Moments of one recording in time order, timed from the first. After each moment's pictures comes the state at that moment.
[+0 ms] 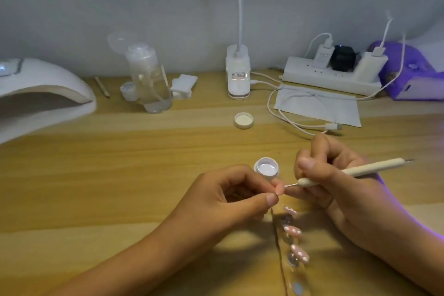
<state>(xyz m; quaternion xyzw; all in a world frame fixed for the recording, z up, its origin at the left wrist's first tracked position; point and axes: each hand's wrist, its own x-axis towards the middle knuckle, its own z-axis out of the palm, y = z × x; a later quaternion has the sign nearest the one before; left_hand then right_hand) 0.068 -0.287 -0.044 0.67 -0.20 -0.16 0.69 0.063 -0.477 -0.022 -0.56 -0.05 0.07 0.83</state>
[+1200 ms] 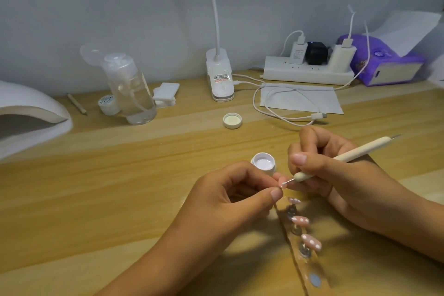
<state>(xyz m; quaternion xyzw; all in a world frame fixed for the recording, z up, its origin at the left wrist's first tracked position) 0.072 -0.287 -0.042 0.67 -0.23 -0.16 0.69 0.062 -0.477 -0.029 -0.59 -0.09 0.06 0.80</state>
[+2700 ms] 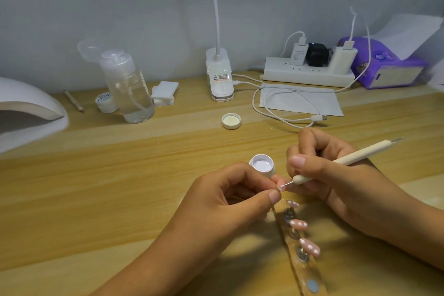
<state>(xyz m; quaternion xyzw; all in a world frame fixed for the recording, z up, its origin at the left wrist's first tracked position) 0.072 -0.288 -0.040 0.67 -0.23 -0.17 0.68 0.062 -0.477 -0.028 -0.61 -0.08 0.06 0.79</state>
